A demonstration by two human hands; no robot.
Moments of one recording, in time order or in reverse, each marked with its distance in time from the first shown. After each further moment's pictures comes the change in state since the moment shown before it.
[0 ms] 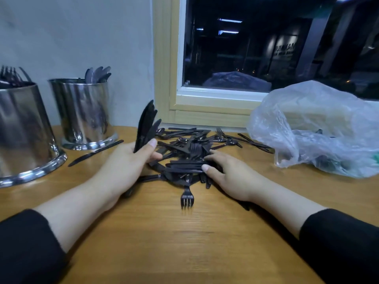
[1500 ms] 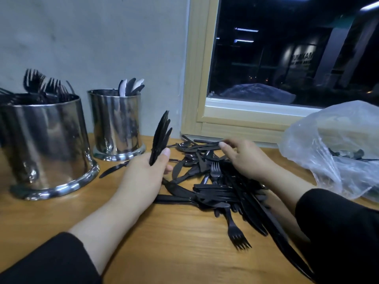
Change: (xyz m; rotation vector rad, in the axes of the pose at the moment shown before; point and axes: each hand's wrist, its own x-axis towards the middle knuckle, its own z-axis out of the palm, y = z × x) left_hand 0.011 -0.007 -0.030 0.055 0.199 -0.021; right_hand 0.094 -0.029 -0.012 0.083 0.154 0.016
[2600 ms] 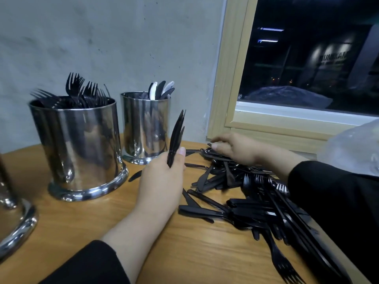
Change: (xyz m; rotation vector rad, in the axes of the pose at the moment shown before) left_hand 0.015 -0.008 -0.015 0.067 0.189 0.040; right_hand 0.093 -0.041 0.035 -0.095 -0.352 -0.204
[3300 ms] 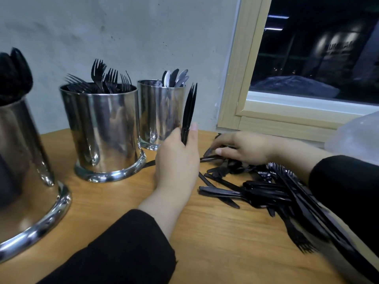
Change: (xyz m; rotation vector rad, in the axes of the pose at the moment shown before) left_hand 0.006 -0.002 -0.008 -0.057 0.151 0.126; right_hand -0.033 -0.056 0.004 -0.175 -0.159 -0.135
